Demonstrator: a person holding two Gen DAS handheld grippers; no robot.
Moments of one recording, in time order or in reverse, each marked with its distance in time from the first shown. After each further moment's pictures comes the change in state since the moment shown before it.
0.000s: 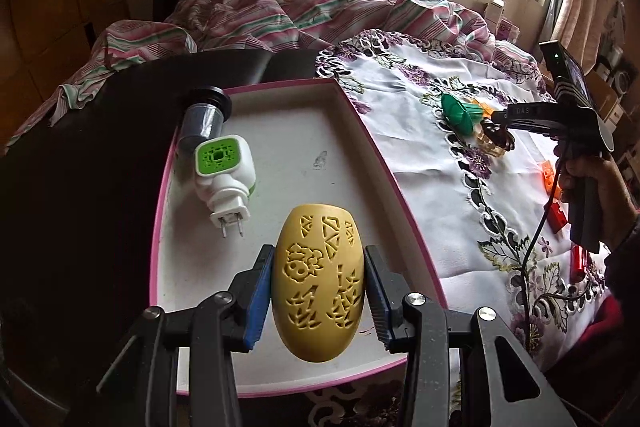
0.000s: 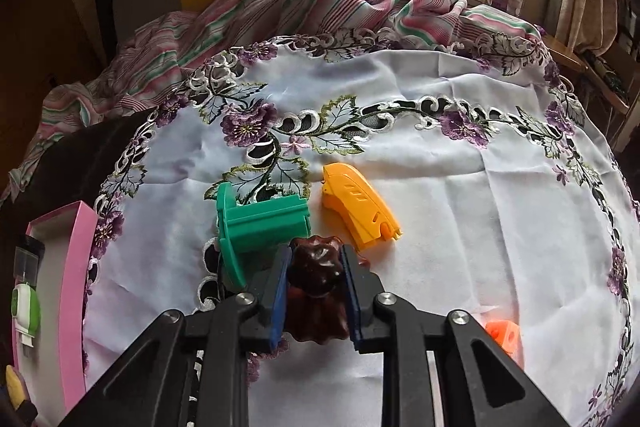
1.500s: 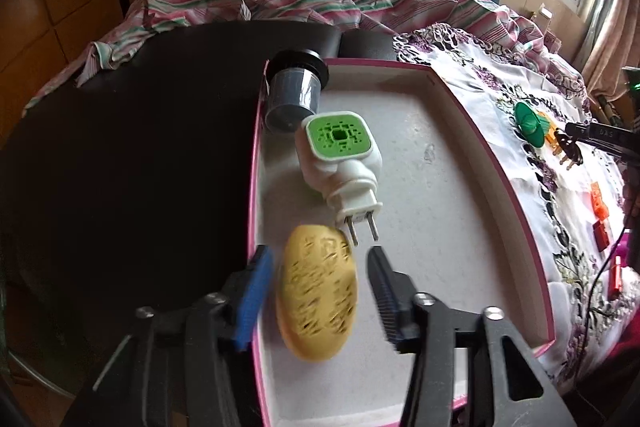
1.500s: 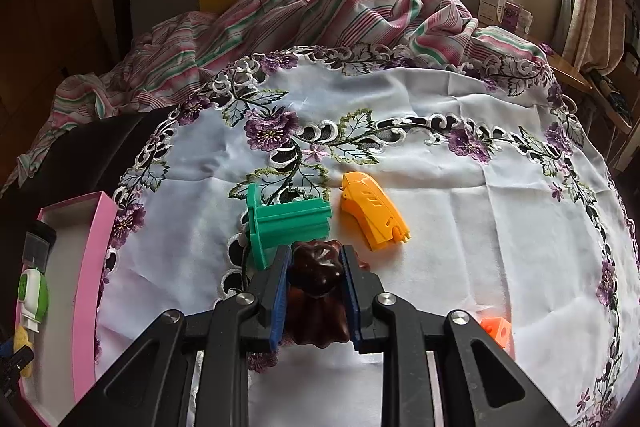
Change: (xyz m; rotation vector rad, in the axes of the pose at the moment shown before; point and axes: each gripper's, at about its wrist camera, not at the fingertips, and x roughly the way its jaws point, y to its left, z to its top) left arm 0.029 0.076 -0.001 -0.089 0.044 0.083; right arm -0.019 0.016 -0.001 -0.057 -0.023 0.010
